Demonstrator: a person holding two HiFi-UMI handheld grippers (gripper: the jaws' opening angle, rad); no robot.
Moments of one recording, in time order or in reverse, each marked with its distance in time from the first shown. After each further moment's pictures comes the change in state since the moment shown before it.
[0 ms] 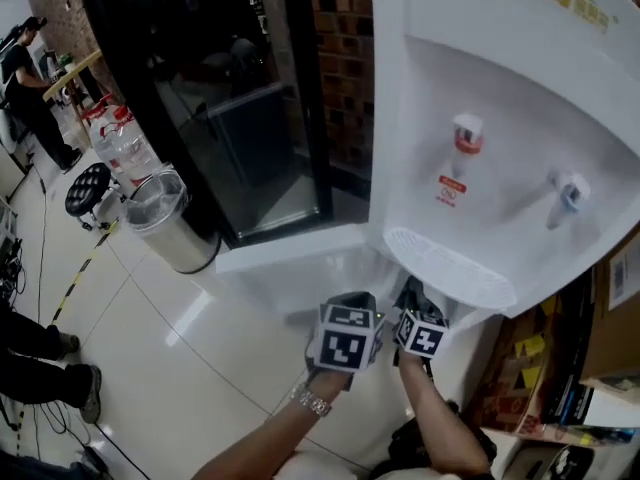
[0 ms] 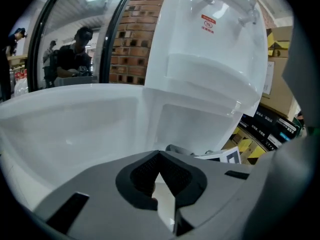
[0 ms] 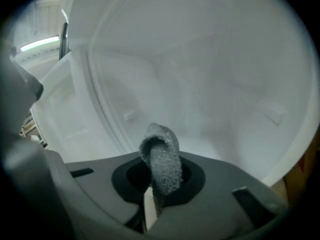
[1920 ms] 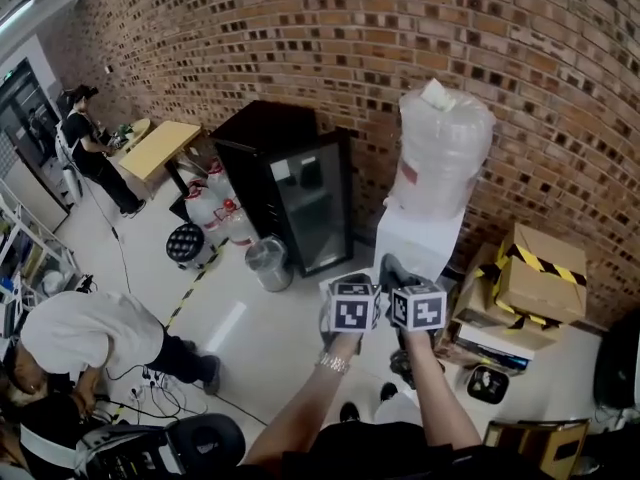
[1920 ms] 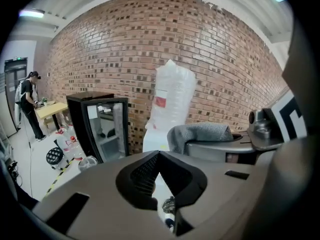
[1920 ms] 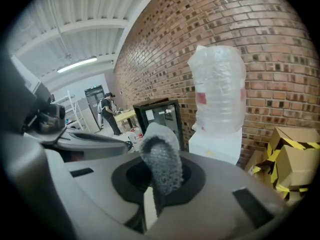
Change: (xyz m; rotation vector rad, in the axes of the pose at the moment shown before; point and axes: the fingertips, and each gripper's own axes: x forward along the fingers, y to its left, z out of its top) left arm -0.601 -0.144 0.481 0.001 -0.085 0.068; right arm -0.706 0.353 0.488 -0.209 0.046 0.242
